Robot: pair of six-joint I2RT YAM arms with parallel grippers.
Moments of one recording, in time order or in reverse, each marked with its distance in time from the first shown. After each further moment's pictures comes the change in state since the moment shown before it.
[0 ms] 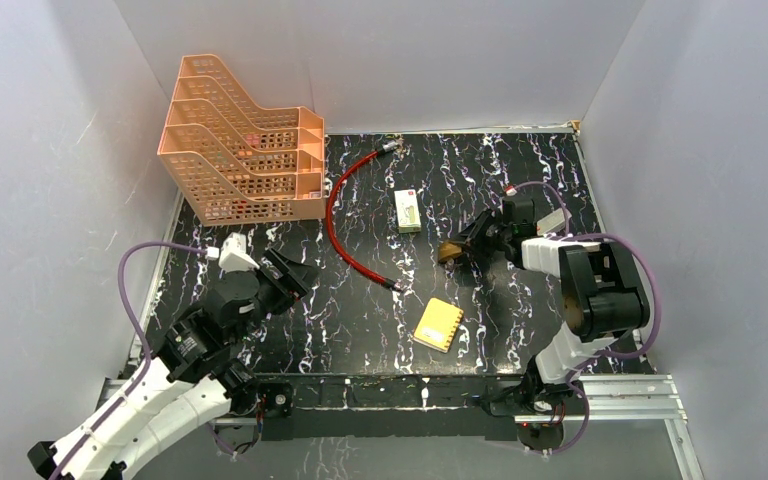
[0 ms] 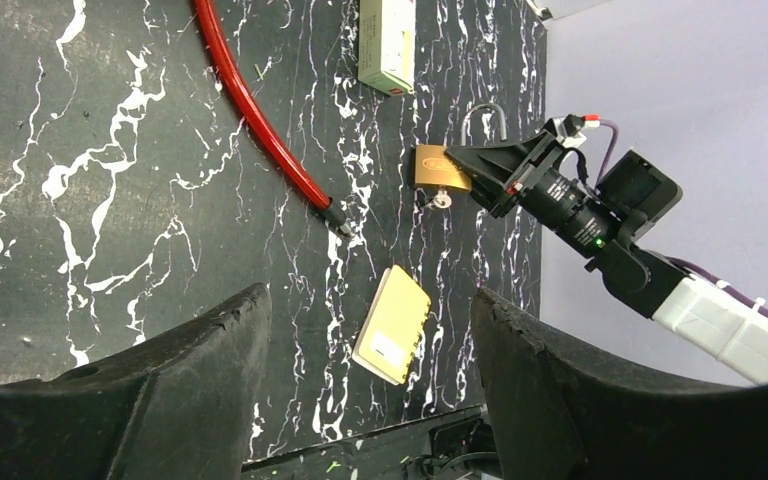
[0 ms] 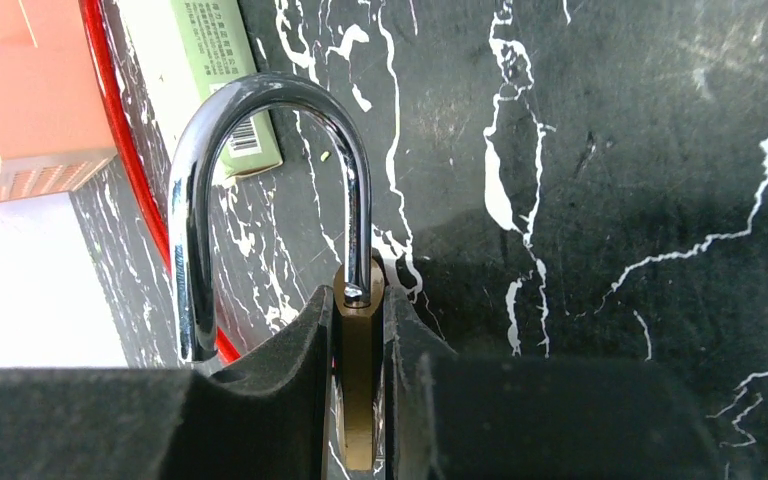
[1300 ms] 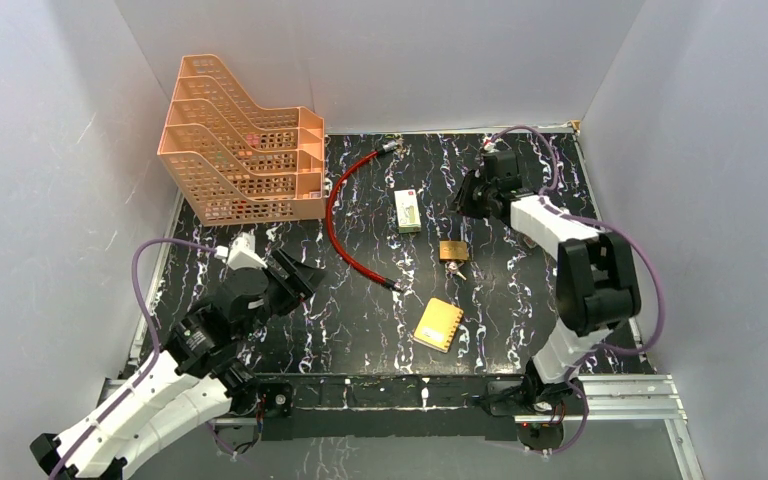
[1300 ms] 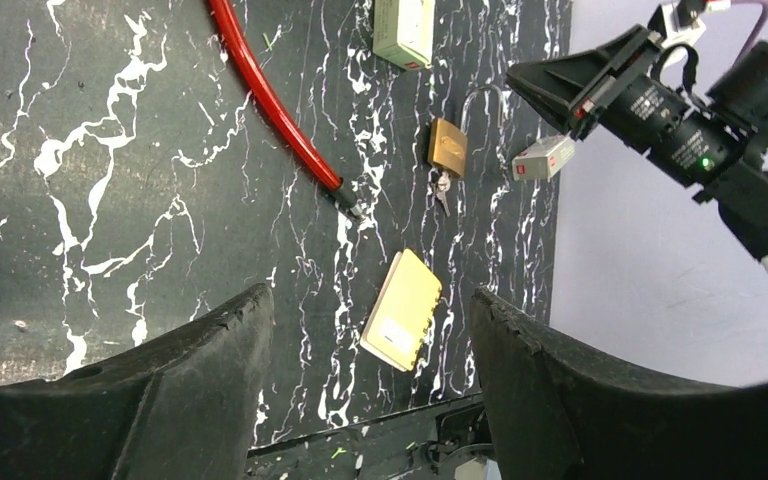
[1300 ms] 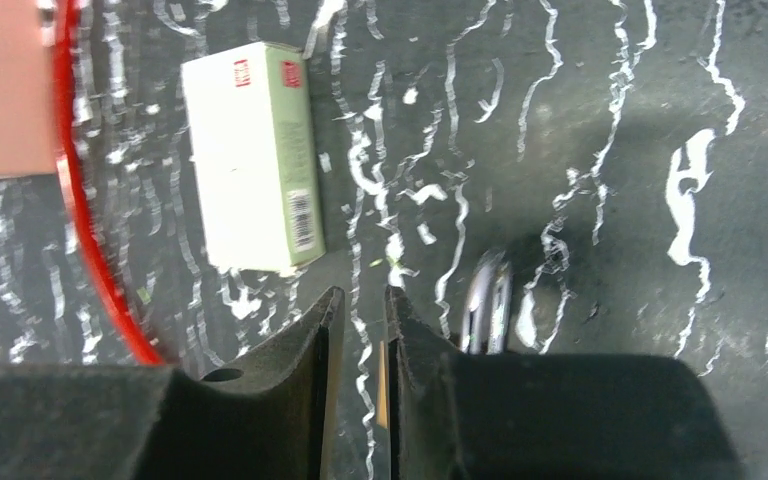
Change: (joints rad) left arm 0.000 0.044 -0.012 0.008 0.031 -0.017; right arm 0.097 0.008 0.395 -0.373 0.200 -0.296
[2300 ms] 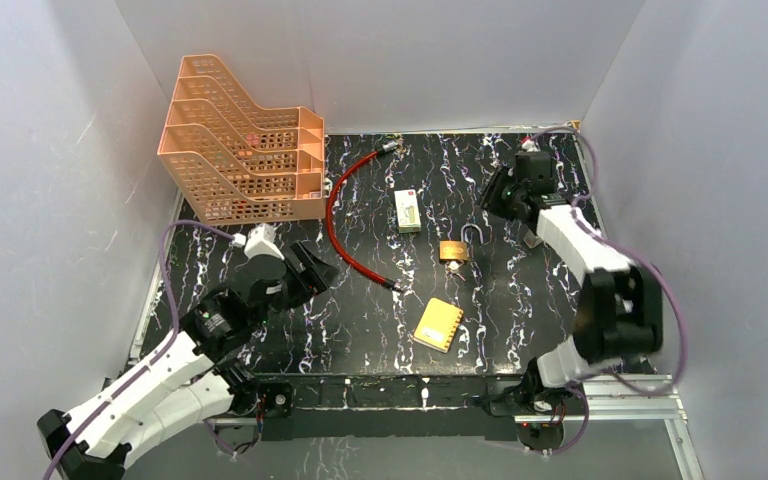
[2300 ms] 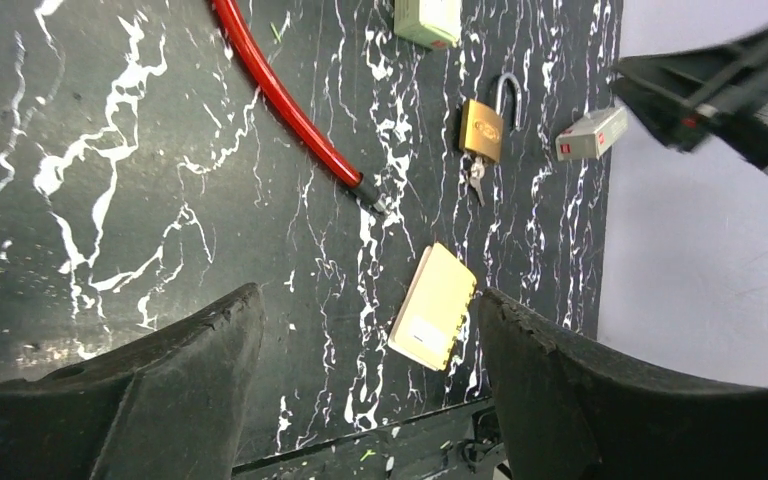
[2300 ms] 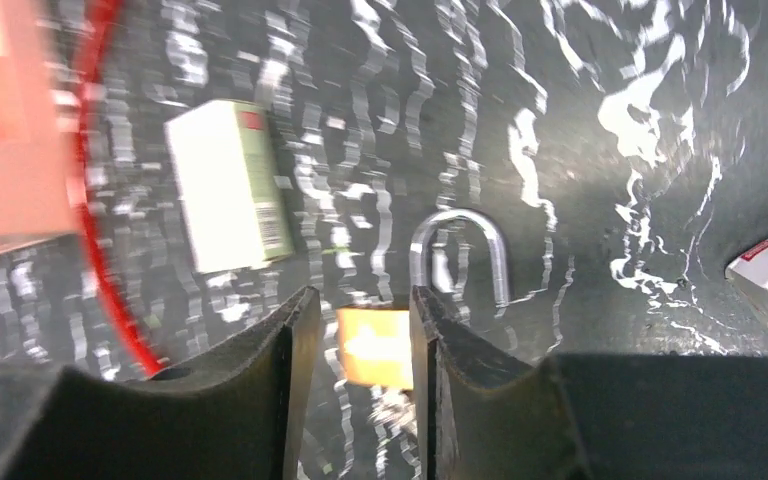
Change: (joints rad) left arm 0.000 0.158 0.008 0.082 0.041 0.062; right arm -0.121 -0.074 -0.034 -0.110 0.069 0.010
